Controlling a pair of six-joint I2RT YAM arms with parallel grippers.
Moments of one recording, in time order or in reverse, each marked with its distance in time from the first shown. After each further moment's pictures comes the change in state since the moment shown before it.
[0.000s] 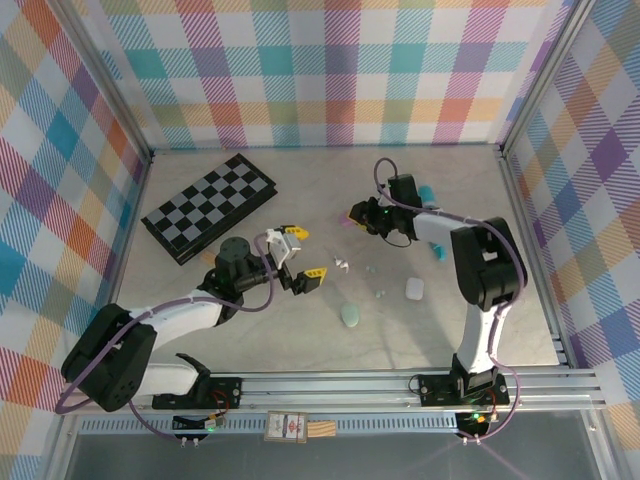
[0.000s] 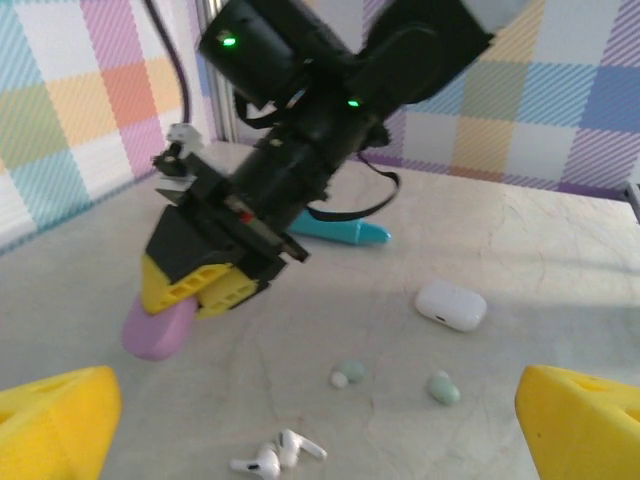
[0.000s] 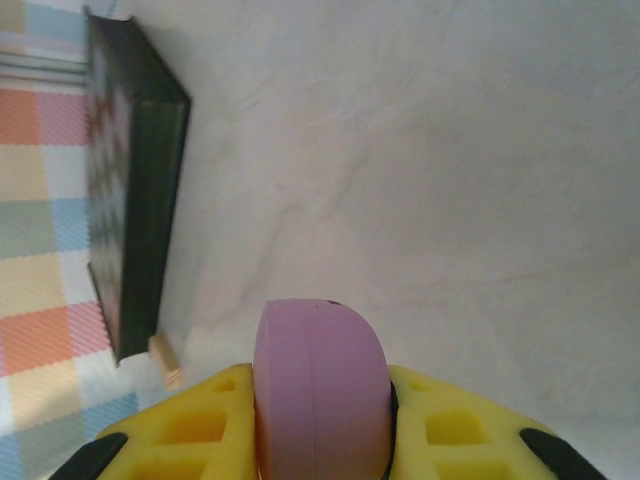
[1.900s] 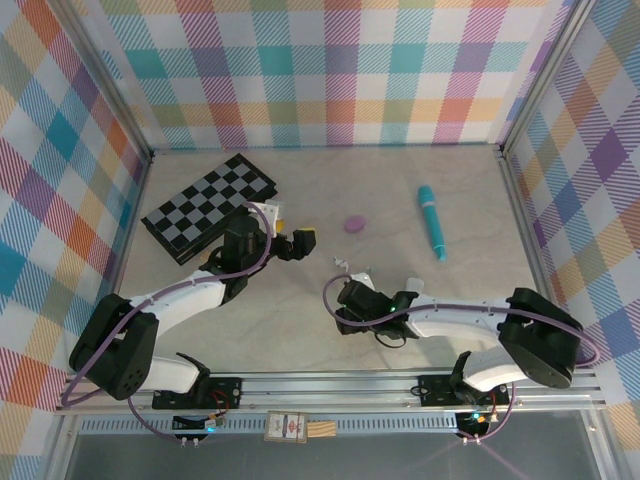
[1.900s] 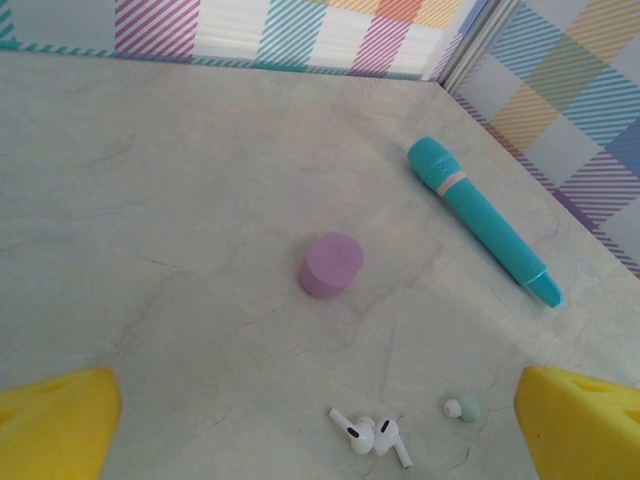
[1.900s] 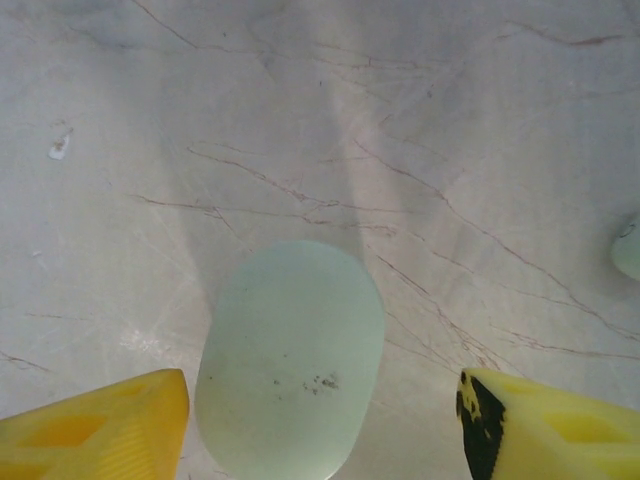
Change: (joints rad) left arm 0.053 0.071 0.196 -0.320 -0.401 -0.446; right arm 0.735 -0.555 -0.543 -0.352 0.776 -0.180
